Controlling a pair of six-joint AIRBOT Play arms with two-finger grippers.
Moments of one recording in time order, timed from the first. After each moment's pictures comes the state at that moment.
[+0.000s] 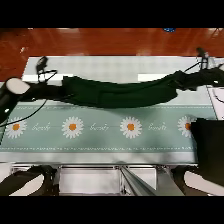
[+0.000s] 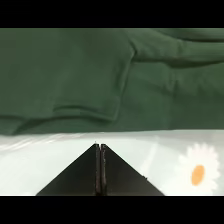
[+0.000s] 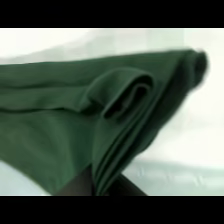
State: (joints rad) left arm -0.14 -1.17 0.91 0.93 -0.86 -1.39; right arm -0.19 -1.26 1.15 -0.98 1.14 1.37
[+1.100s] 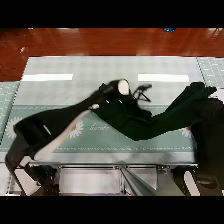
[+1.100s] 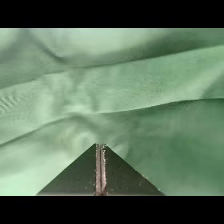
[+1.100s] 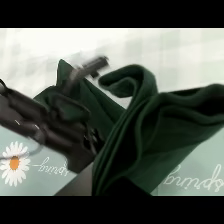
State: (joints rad) left arm -0.76 -1.90 1.69 0.81 -1.21 -1.46; right arm -0.19 -0.44 0.89 -0.97 1.30 1.59
